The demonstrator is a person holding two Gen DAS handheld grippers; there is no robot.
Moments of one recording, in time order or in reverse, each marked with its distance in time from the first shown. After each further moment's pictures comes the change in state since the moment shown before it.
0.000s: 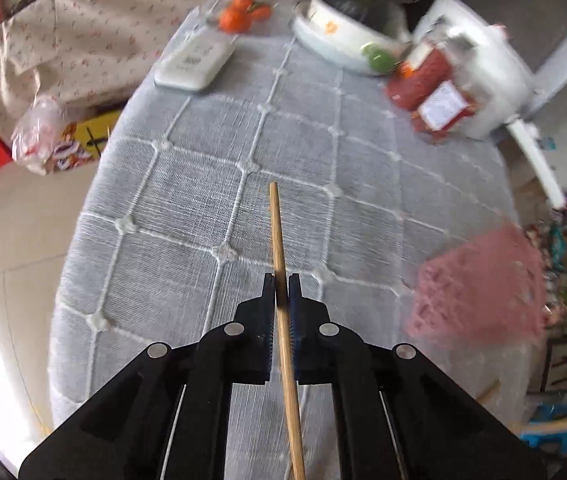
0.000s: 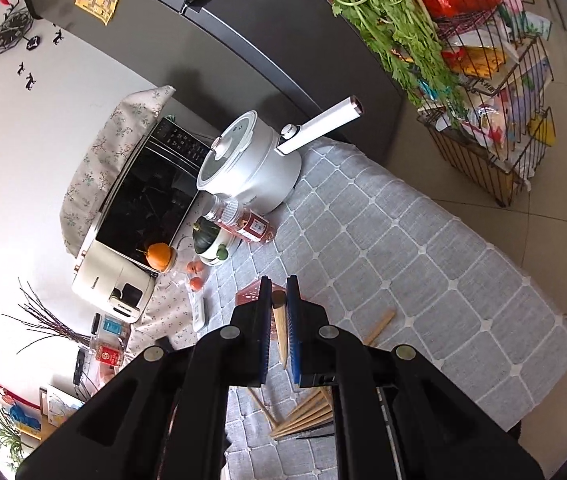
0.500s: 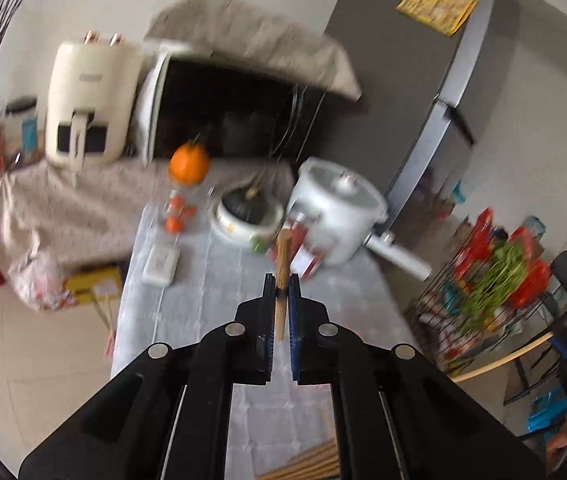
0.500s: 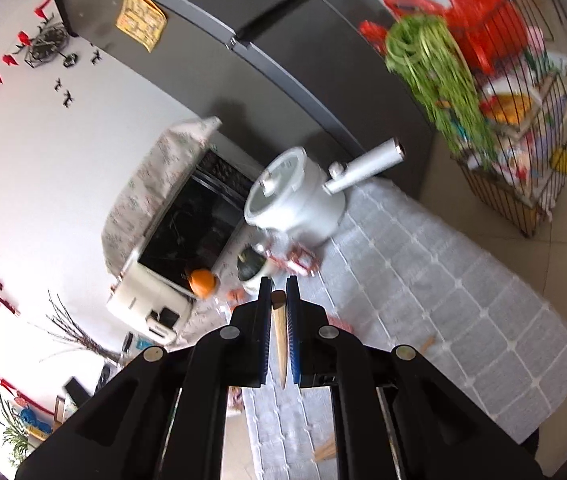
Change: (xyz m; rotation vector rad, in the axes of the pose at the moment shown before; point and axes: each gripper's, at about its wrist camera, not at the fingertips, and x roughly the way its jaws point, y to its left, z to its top) left arm -0.225 -0.037 0.019 0.163 -0.481 -0.226; right arm -0.038 0.055 0.015 -0.036 -0.131 0.106
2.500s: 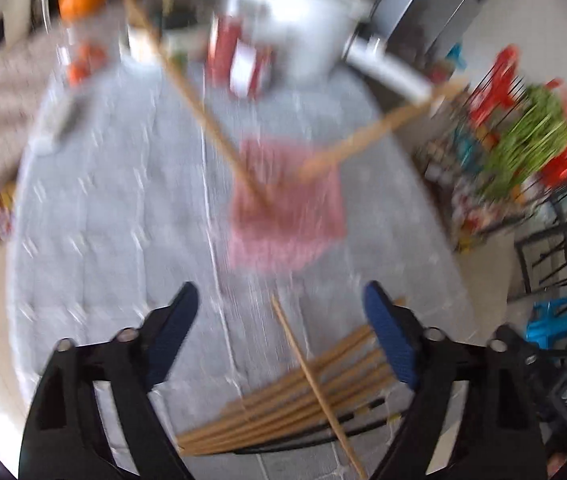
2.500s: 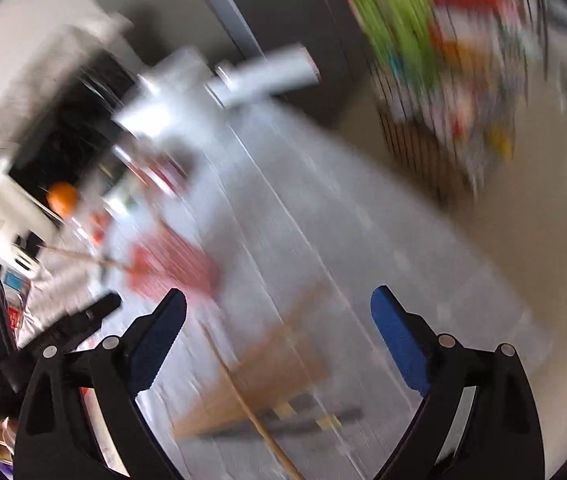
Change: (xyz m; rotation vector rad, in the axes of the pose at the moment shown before) left arm 0.176 -0.060 -0.153 0.075 0.617 -0.007; right arm 0.101 -0.100 -0.079 -0.076 0.289 -0.451
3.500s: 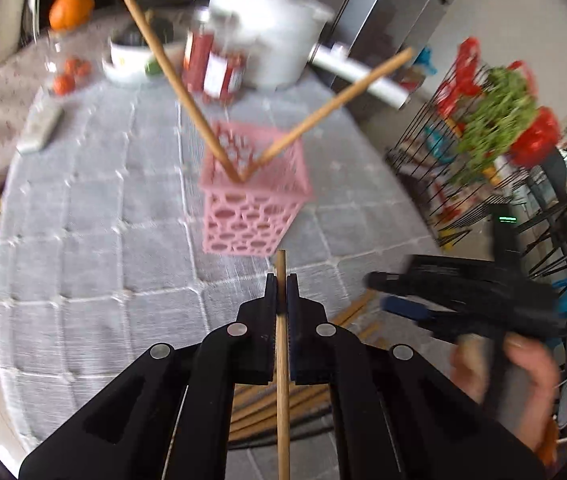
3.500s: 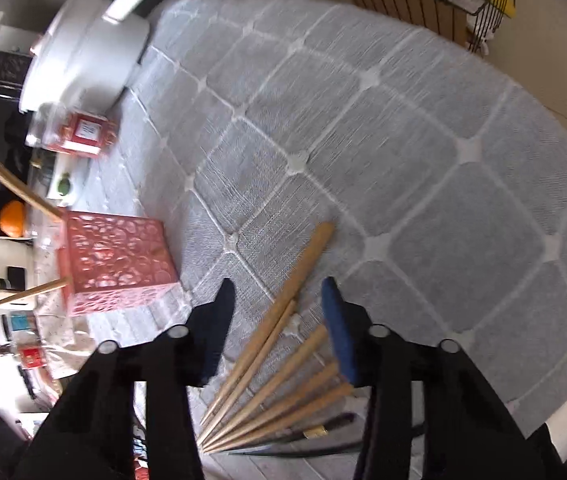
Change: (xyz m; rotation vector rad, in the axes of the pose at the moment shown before) left arm -0.051 0.010 -0.042 0.095 -0.183 -0.081; right arm 0.123 -0.004 0.008 0.240 0.293 -0.009
